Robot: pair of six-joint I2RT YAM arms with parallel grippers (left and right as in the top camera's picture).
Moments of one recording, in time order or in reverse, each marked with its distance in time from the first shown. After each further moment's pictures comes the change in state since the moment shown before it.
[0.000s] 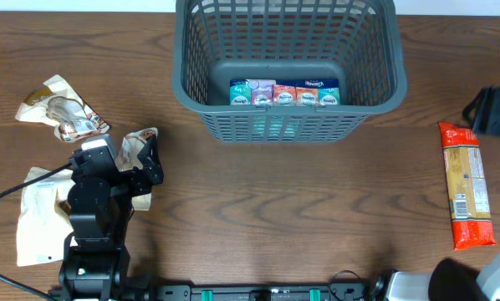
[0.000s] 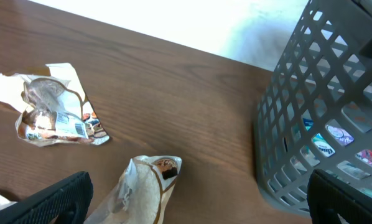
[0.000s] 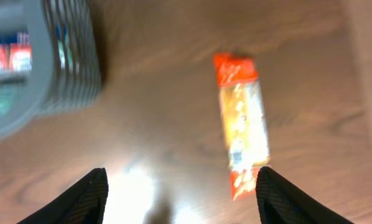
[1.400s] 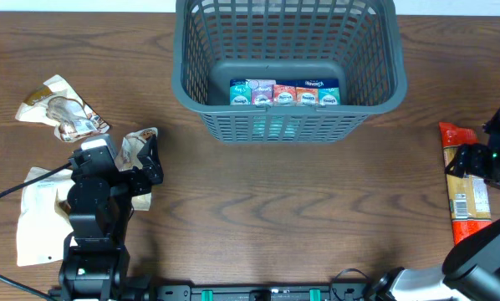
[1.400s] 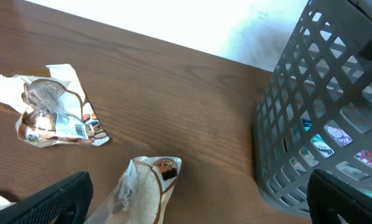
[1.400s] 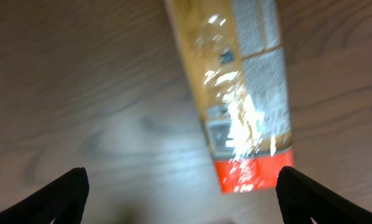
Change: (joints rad) left arm 0.000 0.000 0.003 0.000 0.000 0.000; right arm -0.285 0.144 -0.715 0.506 0.056 -0.143
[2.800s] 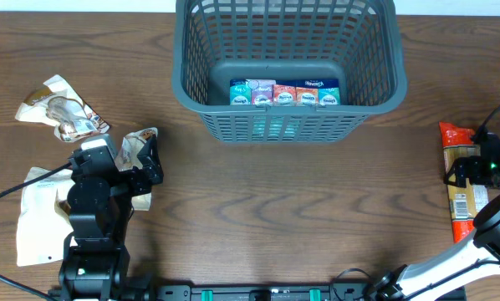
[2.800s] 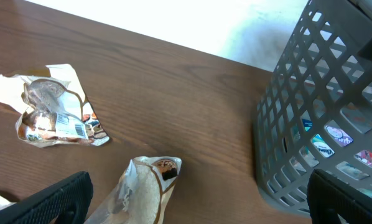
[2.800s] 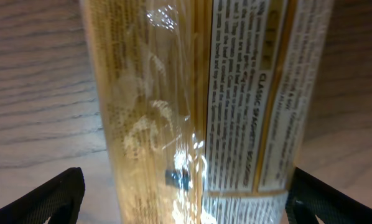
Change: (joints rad) left arm 0.000 0.000 0.000 0.000 0.000 0.000; right arm -0.100 0.335 0.007 0.243 -0.058 -0.386
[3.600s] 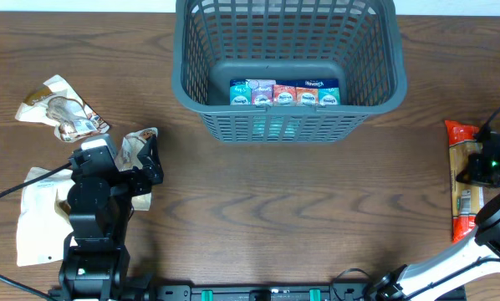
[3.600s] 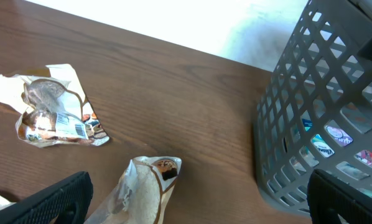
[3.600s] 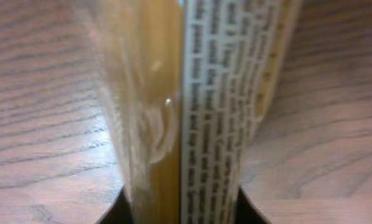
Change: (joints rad) left arm 0.000 0.000 0.000 0.000 0.000 0.000; right arm -0.001 0.024 0.024 0.014 -0.020 0.064
